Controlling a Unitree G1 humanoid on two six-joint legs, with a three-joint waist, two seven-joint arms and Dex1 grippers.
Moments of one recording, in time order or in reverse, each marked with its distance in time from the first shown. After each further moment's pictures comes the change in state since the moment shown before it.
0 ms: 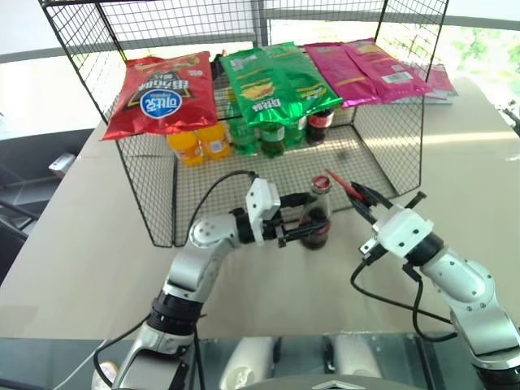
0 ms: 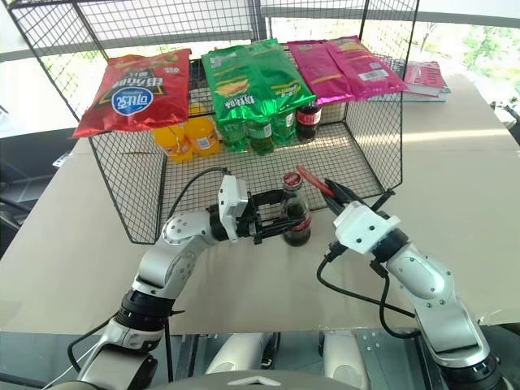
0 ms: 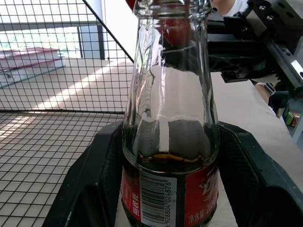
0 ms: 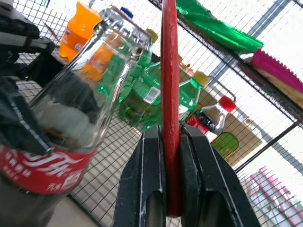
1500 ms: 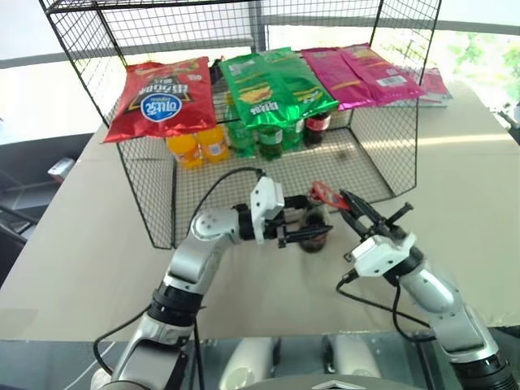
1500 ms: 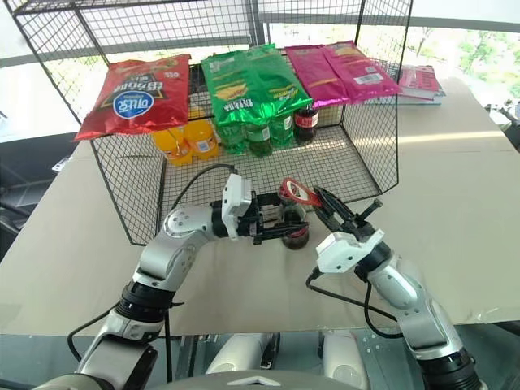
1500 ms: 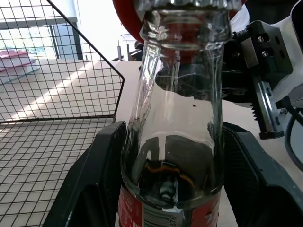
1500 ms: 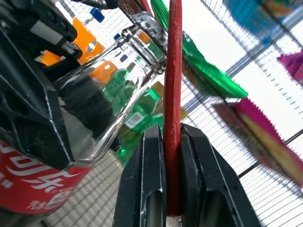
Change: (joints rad) left arm -0.051 0.005 -0.012 0.023 0.007 0.030 -0.071; right arm 0.013 0.092 0.075 0.277 -0.394 -0.461 -0.236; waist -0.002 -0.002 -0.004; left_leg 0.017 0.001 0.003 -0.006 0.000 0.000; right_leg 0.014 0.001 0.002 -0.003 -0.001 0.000
